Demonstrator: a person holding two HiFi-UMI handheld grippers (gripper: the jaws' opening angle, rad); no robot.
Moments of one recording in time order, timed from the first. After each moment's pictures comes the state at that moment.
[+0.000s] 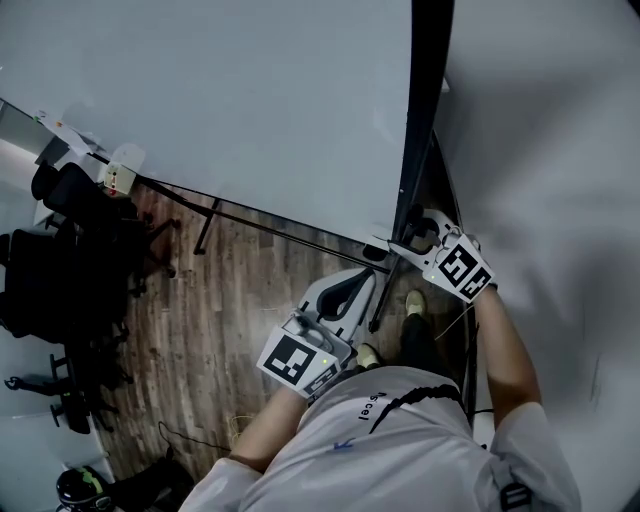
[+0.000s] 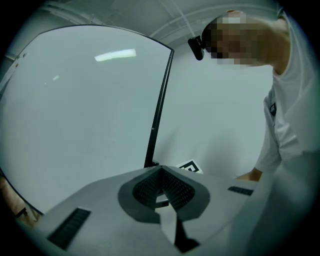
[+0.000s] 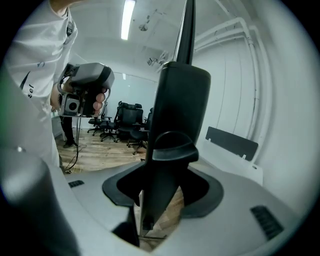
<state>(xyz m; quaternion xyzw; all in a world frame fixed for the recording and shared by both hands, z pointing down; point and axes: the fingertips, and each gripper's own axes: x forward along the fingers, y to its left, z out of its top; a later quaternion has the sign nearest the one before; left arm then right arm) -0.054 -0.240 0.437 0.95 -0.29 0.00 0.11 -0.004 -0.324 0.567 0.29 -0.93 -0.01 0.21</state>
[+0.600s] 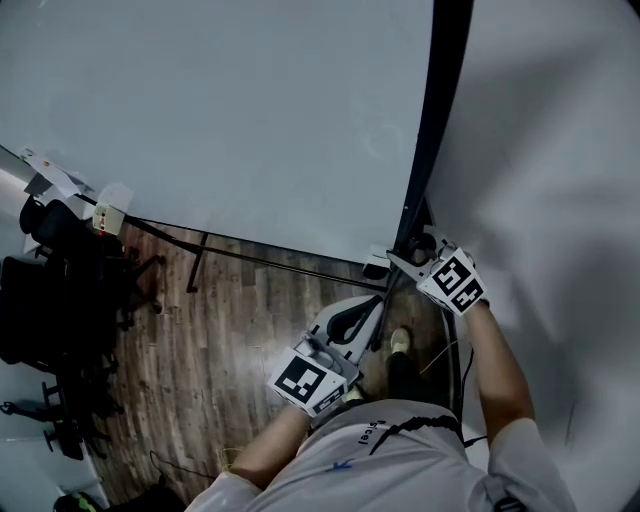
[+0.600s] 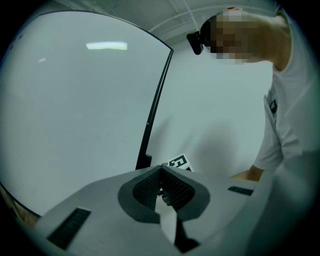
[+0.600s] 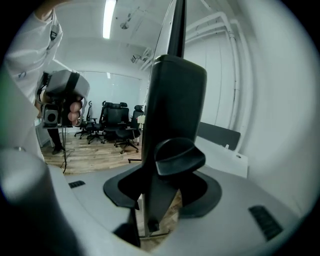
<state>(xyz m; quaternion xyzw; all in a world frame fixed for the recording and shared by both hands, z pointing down) 0.035 -0.279 0.426 0.96 -0.25 0.00 0.12 0.090 -0.393 0.546 0.36 -0.91 0.02 0.22</state>
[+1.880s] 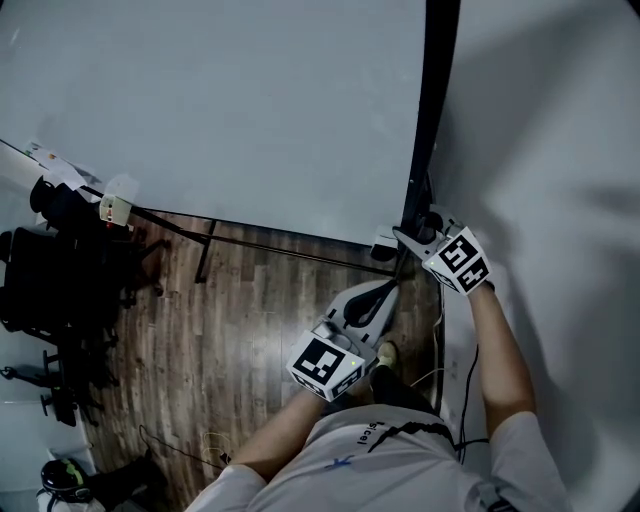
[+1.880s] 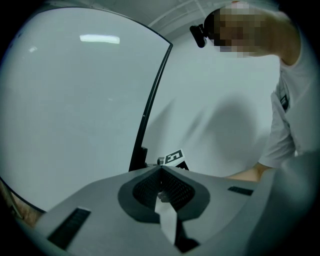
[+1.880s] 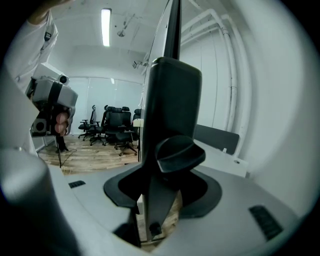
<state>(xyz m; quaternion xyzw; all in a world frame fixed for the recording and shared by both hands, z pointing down) 0.135 -0.378 0.428 0.94 -0.30 0.00 0.13 0.166 -0.514 0.529 0.33 -0.92 0.01 0.21</state>
